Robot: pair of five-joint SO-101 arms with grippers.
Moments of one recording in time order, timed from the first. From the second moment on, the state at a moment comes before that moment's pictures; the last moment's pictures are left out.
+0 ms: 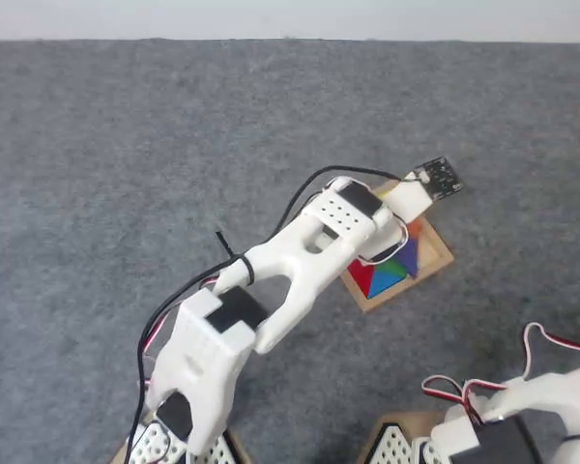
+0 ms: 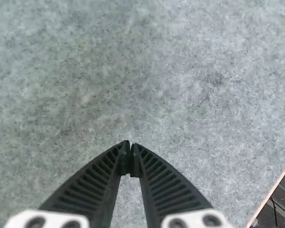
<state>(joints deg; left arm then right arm) 35.8 33.1 -10.2 64.1 -15.3 66.3 -24.7 47.7 43.8 19.5</state>
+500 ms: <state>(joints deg) 35.9 47.3 -34.2 72.7 -16.1 66.0 -24.7 47.7 43.8 19.6</state>
